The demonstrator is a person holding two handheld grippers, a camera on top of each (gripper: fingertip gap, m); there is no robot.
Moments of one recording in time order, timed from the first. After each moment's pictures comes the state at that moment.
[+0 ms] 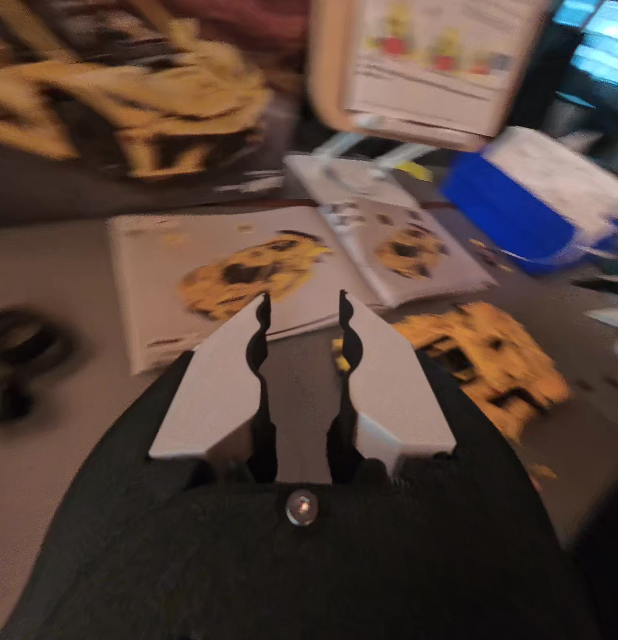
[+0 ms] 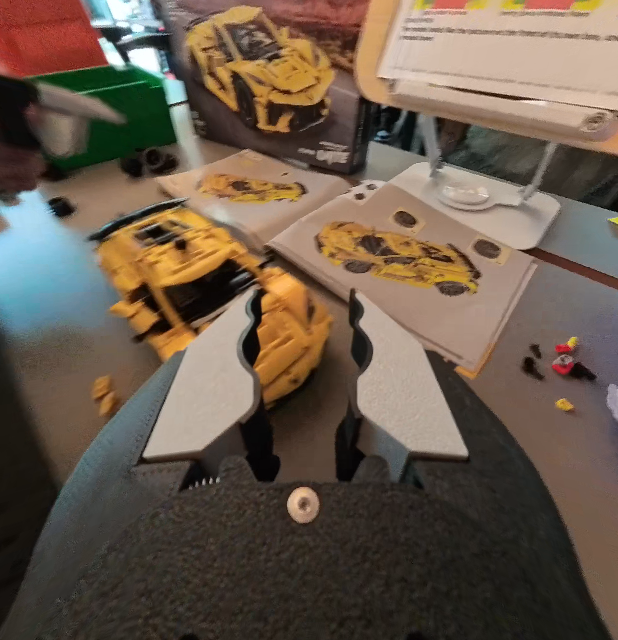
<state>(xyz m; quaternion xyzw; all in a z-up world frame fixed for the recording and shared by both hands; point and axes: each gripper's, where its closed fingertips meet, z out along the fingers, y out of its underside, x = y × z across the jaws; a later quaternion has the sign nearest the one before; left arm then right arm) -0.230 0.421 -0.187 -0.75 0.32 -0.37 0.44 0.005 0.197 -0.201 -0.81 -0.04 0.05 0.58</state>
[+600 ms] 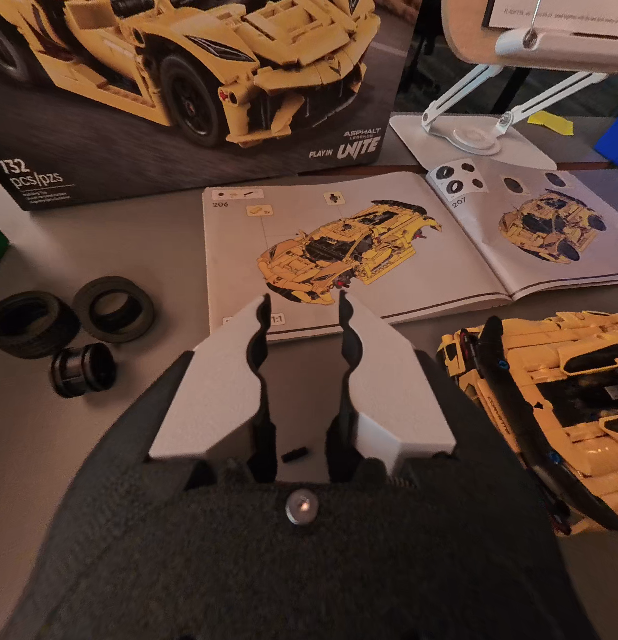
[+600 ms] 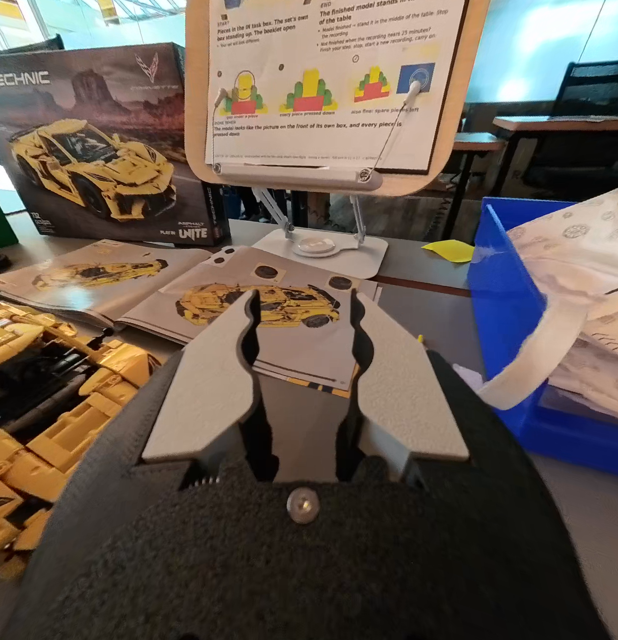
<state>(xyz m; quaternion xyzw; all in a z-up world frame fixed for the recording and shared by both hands) -0.238 0.462 -0.237 -0.78 0.32 -0.26 0.47 0.109 0.208 -0.194 -0.73 0.09 -0.08 0.68</state>
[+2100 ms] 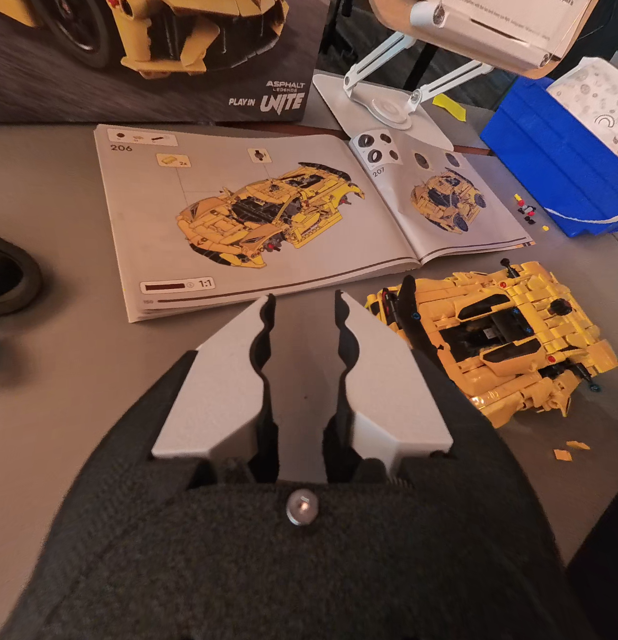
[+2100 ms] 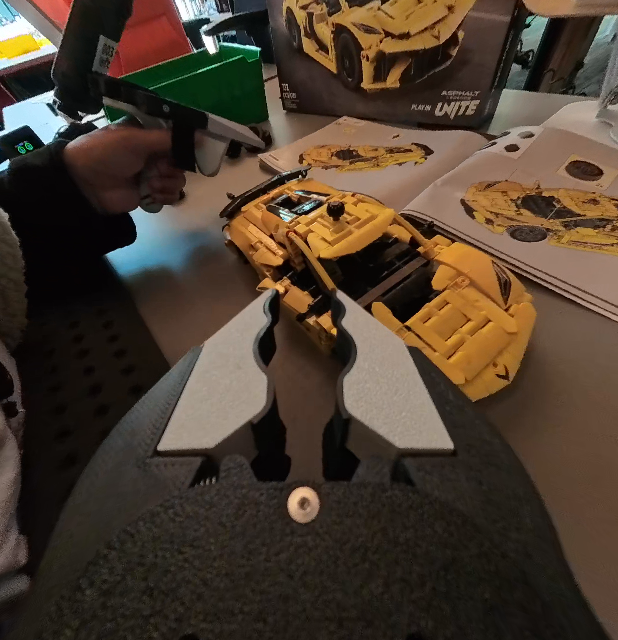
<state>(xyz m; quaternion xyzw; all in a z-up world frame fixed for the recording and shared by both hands) -0.230 0.419 -0.241 -0.78 0.34 -0.37 0.37 -0.117 0.187 -0.229 -0.82 -0.06 0.14 0.55</state>
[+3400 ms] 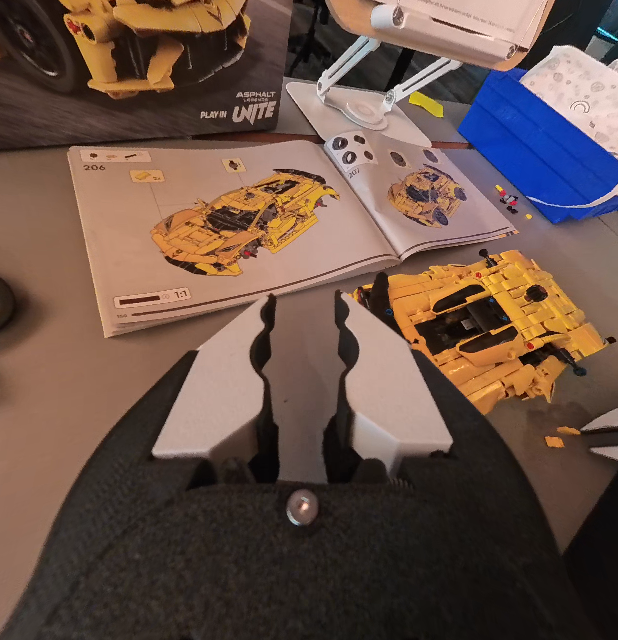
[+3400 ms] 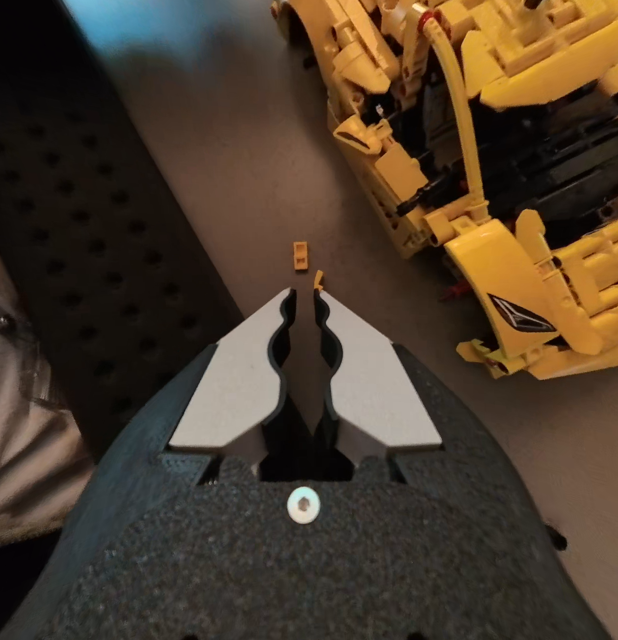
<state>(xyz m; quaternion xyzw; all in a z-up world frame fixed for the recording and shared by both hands) -0.221 0.404 -0.233 -0.76 0.37 -0.37 0.38 -0.156 0.141 -0.294 -0.92 -0.18 0.11 0.32</state>
